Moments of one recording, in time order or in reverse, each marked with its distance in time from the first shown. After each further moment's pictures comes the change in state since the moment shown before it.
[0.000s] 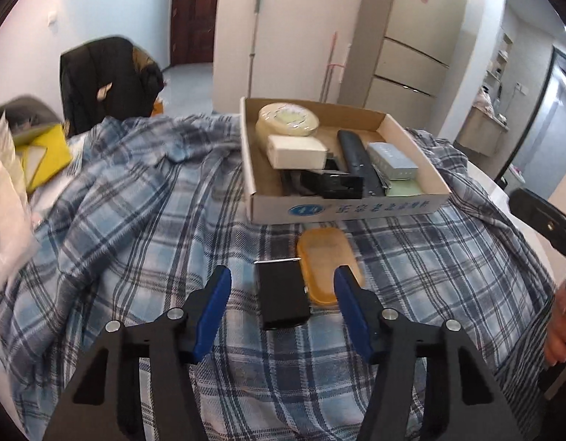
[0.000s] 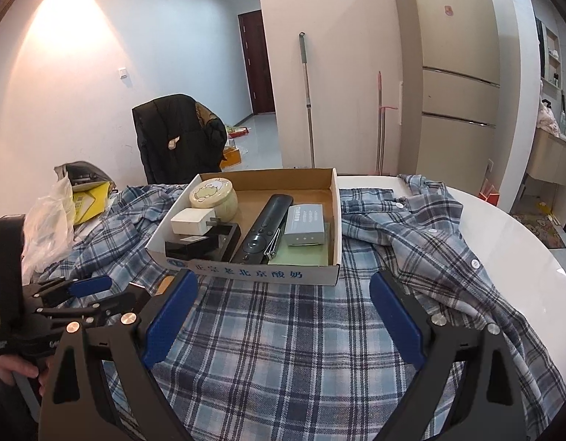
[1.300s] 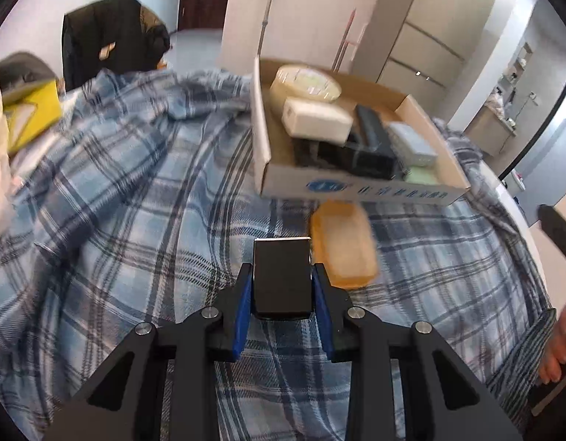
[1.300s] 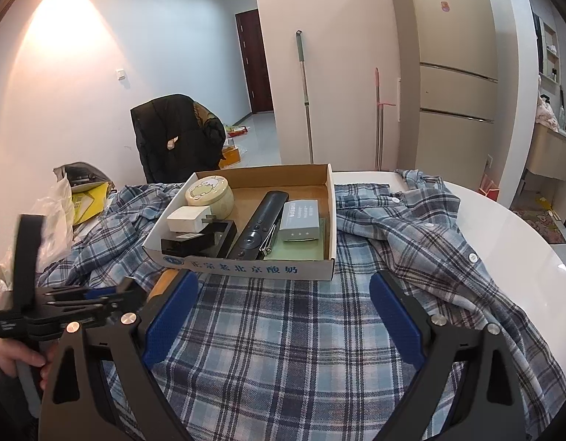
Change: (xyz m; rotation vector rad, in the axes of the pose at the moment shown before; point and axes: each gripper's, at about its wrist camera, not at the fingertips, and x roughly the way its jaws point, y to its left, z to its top) left arm 0.030 0.013 0.000 -0.085 0.131 -0.033; right arm -0.002 -0.007 -0.004 0.018 0.009 -0.001
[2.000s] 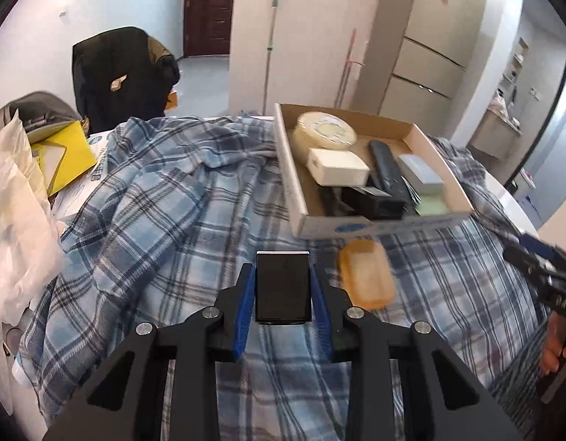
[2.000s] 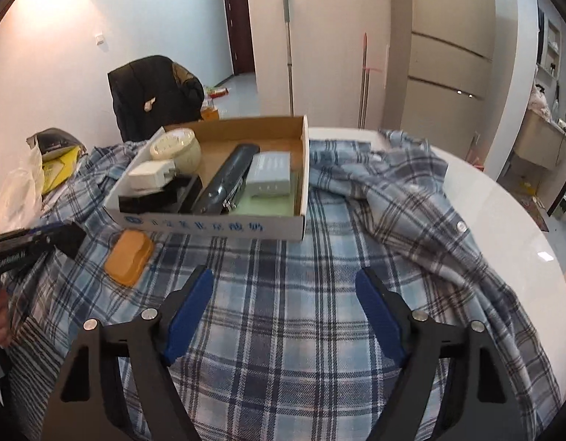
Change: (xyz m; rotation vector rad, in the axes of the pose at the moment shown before) left arm -0.041 0.008 0.016 0.075 -0.097 0.070; right arm 0.024 -0.015 -0.009 -0.010 0.151 -0.086
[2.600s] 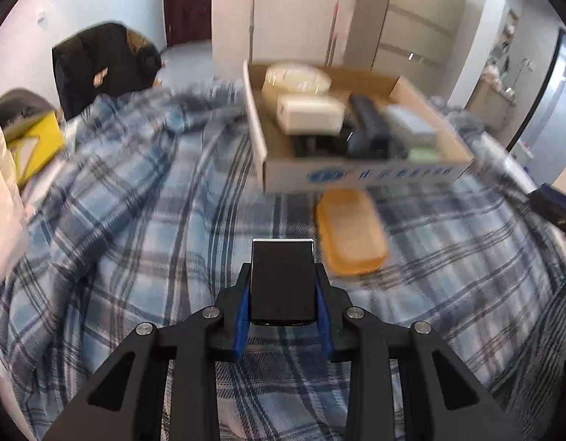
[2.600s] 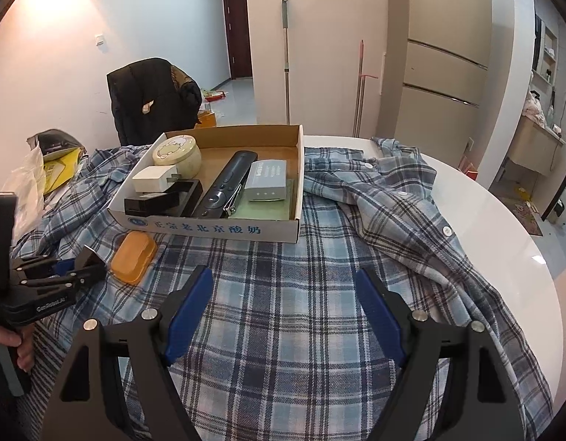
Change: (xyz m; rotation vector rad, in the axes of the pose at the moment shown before) left arm 0.022 -0.024 -0.025 0.062 0.037 -0.010; right arm -0.014 0.004 0.003 -0.020 -0.004 -0.020
